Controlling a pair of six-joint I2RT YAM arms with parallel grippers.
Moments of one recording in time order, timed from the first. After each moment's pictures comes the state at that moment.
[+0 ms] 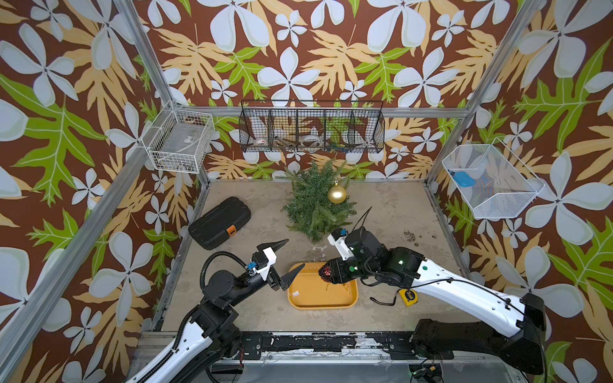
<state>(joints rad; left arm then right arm) -0.66 0.48 0.37 0.33 0.33 0.04 0.92 1.20 1.05 -0.62 -0.23 0.65</state>
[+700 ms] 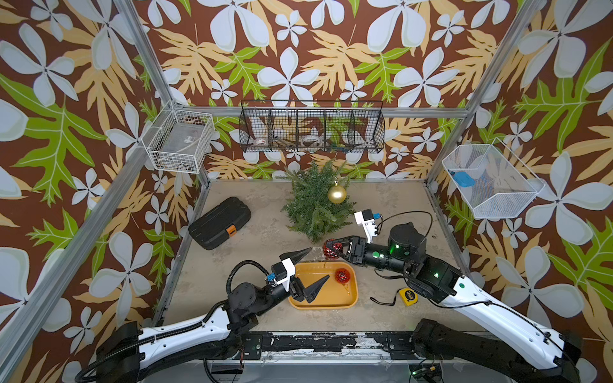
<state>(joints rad) -1.08 0.83 0.27 0.92 -0.06 0.01 0.82 0.97 0.94 -0.20 -0.35 1.05</state>
